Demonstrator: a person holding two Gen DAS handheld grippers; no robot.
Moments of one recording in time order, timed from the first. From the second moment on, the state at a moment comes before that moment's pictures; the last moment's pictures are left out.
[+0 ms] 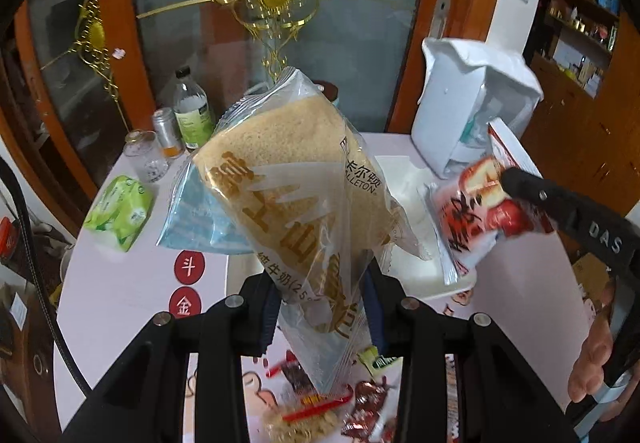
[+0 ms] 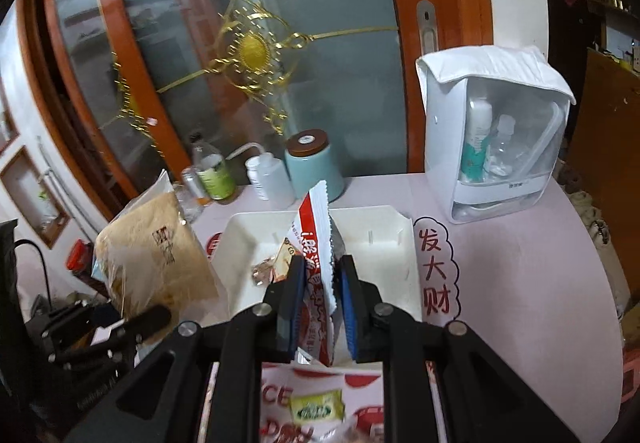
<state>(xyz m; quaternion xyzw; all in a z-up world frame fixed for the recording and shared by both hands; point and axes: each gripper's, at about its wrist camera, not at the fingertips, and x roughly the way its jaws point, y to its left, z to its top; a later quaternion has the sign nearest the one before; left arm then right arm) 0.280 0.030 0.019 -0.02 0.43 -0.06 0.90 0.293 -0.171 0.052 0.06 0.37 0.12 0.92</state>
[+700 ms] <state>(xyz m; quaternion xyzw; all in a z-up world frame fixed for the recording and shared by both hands) 0.345 0.021 -0.057 0.03 0.47 -0.06 0.88 0.347 -0.157 -0.019 0.07 0.45 0.08 0.89</state>
